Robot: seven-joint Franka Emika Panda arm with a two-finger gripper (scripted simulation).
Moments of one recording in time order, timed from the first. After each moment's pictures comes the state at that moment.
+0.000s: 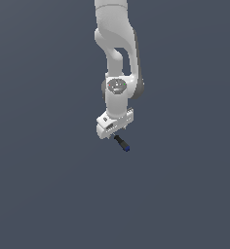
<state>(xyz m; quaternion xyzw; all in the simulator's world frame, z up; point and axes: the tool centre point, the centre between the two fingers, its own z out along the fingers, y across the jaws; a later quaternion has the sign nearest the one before) -0.080 0.007 0.061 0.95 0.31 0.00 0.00</state>
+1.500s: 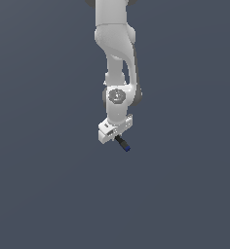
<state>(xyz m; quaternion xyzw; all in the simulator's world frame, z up) -0.082 0.008 0.015 0.95 0.31 0.00 0.00</state>
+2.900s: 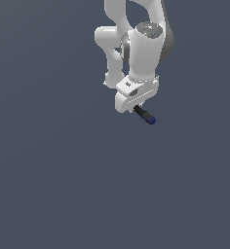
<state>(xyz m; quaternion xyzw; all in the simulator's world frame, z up) -0.095 0.089 0.220 0.95 0.31 0.00 0.00</state>
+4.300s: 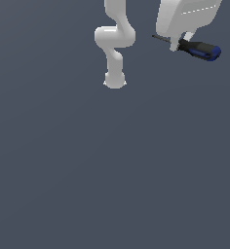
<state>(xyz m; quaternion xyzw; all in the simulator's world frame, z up) -0.101 0.185 0.463 0.95 0.31 0.00 0.00</state>
